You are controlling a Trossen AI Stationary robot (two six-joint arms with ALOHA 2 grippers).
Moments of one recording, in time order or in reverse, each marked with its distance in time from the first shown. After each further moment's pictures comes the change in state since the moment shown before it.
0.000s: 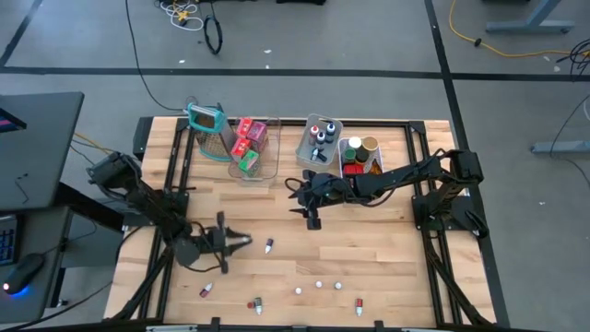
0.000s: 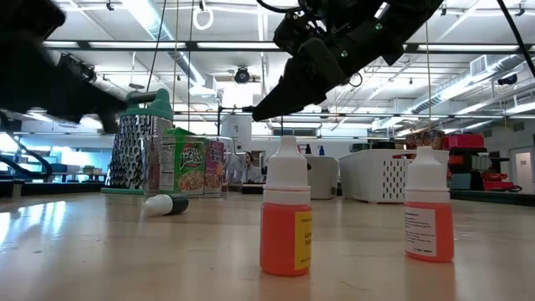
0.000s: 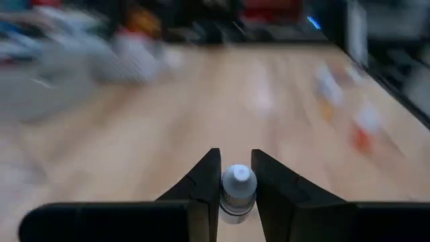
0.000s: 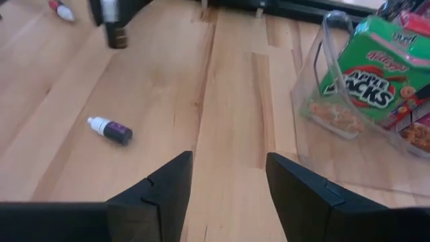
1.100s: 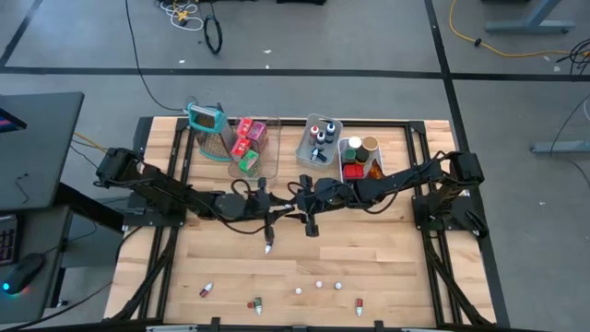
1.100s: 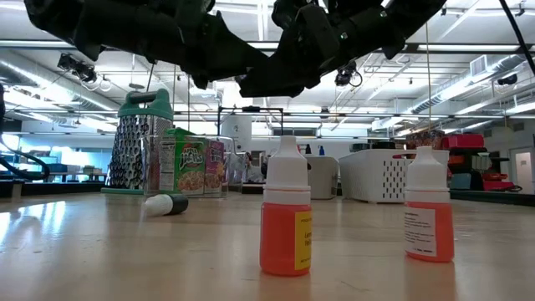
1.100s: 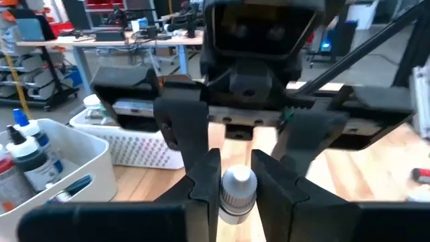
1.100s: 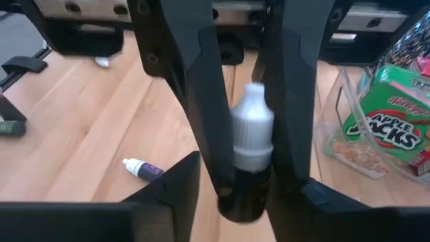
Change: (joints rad) left arm 0.608 0.000 0.345 -0.110 0.551 0.281; right arm 0.049 0.001 0.000 0.127 -0.018 0.048
